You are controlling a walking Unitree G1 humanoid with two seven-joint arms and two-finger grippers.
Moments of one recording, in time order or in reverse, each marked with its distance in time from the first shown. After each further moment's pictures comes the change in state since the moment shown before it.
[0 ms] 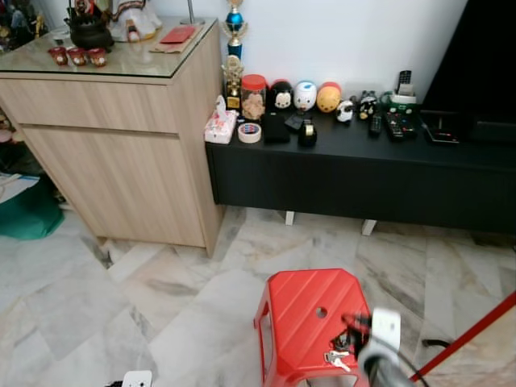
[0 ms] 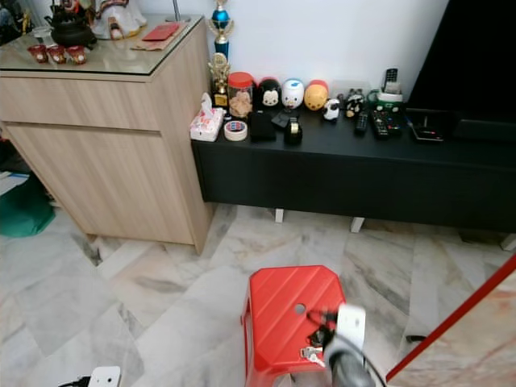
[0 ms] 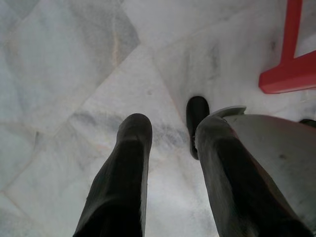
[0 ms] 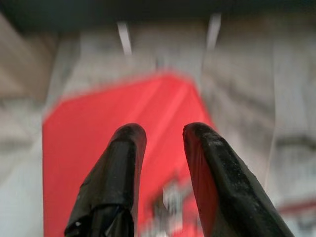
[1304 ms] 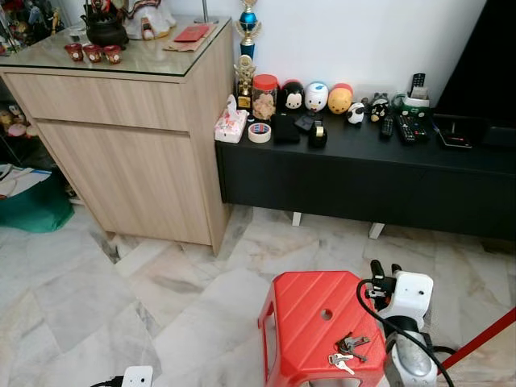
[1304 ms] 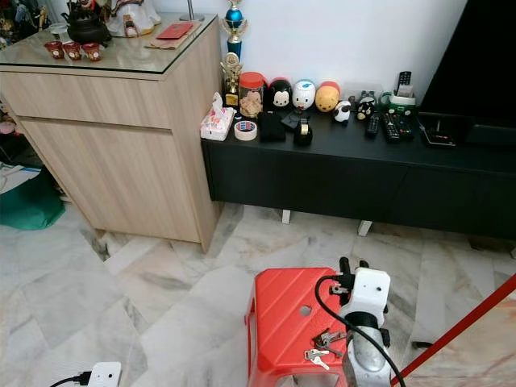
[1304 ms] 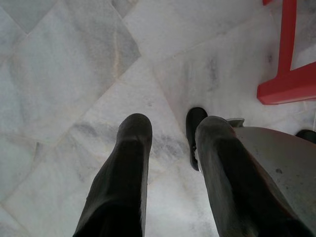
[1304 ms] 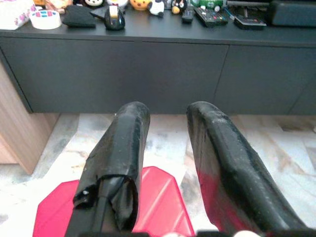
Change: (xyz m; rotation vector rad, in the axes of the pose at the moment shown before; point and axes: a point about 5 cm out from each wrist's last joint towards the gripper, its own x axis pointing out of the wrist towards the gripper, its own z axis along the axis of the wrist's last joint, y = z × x) left arm 0.000 -0.001 0.007 0.011 -0.051 -0.003; right arm -0.026 0.000 0.052 -0.108 -0.393 -0.034
